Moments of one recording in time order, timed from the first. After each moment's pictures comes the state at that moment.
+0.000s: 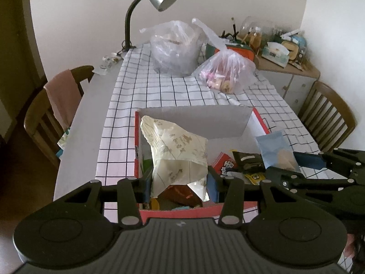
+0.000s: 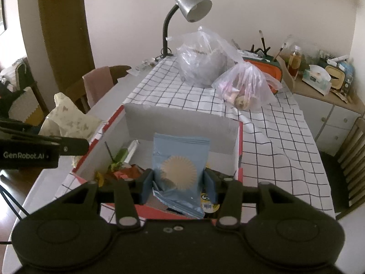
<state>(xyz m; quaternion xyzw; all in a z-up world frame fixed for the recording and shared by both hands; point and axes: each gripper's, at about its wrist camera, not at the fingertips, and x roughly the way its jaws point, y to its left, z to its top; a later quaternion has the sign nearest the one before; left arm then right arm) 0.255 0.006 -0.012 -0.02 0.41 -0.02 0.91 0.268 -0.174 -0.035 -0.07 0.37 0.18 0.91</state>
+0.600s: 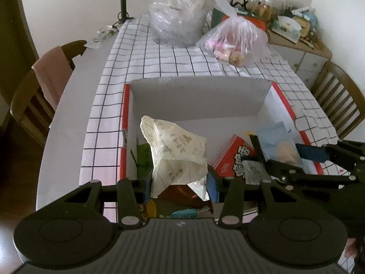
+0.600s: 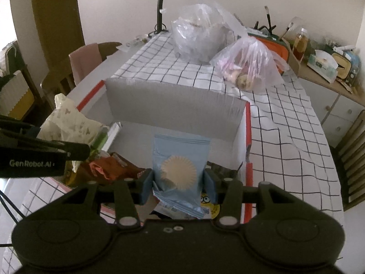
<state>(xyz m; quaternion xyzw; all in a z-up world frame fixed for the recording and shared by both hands) 0.302 0.003 -0.071 -0.01 0.47 -0.02 0.88 0.313 -0.160 -0.087 -0.09 0.42 0.17 0.89</state>
